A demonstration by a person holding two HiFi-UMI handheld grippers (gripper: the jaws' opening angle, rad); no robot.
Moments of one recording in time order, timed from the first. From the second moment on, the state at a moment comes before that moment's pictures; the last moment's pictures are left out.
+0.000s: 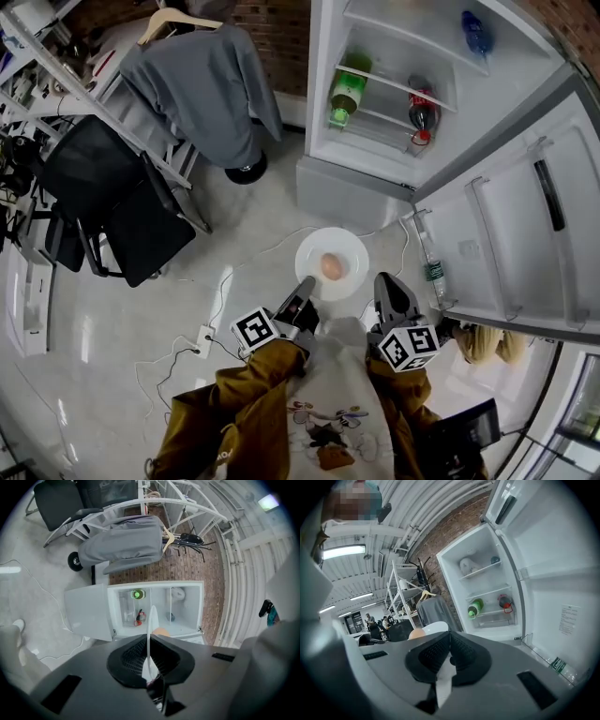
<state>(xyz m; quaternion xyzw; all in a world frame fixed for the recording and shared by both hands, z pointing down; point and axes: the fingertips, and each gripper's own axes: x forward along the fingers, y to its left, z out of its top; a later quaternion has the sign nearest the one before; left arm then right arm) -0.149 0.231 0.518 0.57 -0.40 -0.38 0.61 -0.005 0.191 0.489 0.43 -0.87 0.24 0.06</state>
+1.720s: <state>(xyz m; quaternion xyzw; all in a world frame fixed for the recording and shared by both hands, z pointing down) -0.130 -0.051 0.503 0.60 -0.40 -0.34 0.60 -0.005 -0.085 0.472 0.44 -0.88 0.15 0.07</state>
